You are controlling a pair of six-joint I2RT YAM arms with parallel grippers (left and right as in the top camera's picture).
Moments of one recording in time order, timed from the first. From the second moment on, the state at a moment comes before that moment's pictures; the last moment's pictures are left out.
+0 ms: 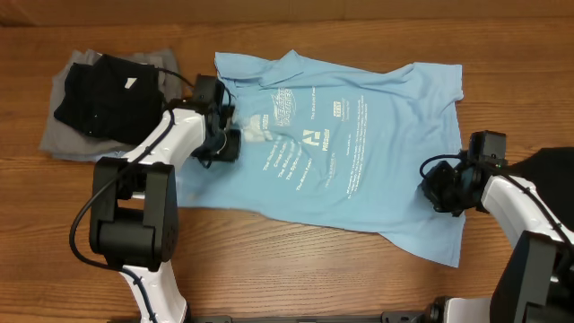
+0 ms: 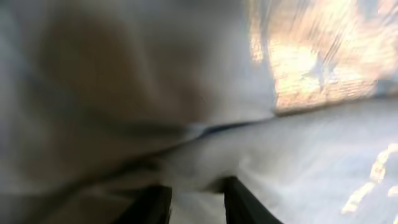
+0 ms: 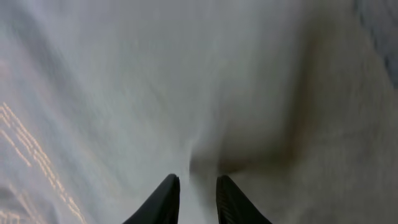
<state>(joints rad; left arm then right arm) -0.16 2.01 1.33 -0.69 0.11 -0.08 -0.24 1.57 0.78 -0.56 -0.29 0.58</state>
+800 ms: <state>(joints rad) -0.07 2.03 1.69 -1.27 0.15 -0.10 -0.24 1.53 0.85 -0.56 -0.36 0.52</state>
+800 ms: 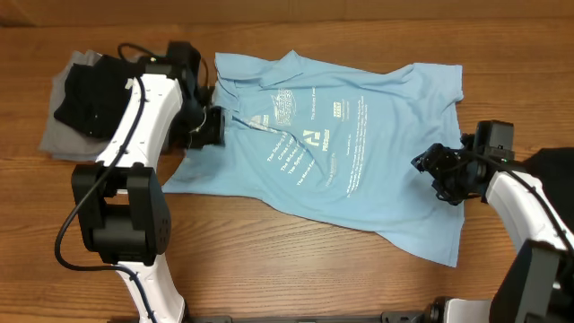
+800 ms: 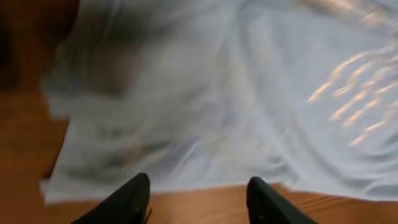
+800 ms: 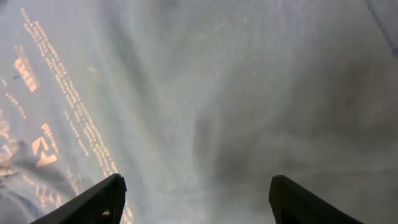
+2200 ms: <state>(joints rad) 0.11 2.01 1.69 -1.24 0.64 -0.02 -0.37 1.52 0.86 -1.00 -0.27 0.57</state>
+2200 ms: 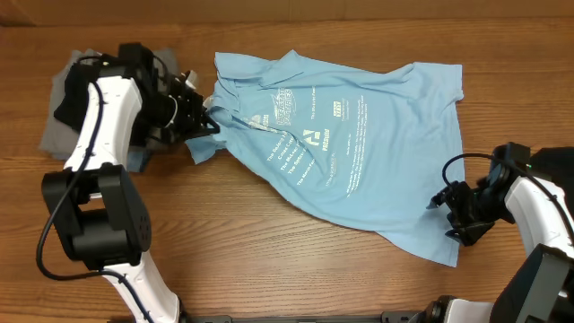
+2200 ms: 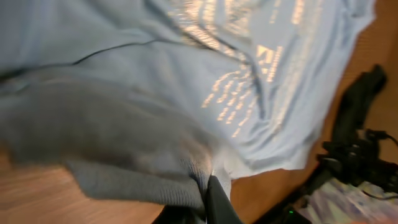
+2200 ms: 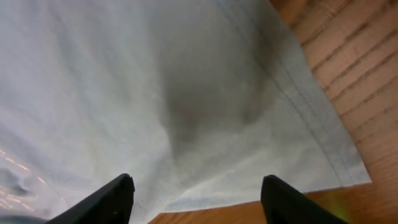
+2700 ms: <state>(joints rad) 0.11 1.95 1.69 -1.24 0.47 0.00 -0.37 1.49 0.64 -0.91 -0.28 0.70</state>
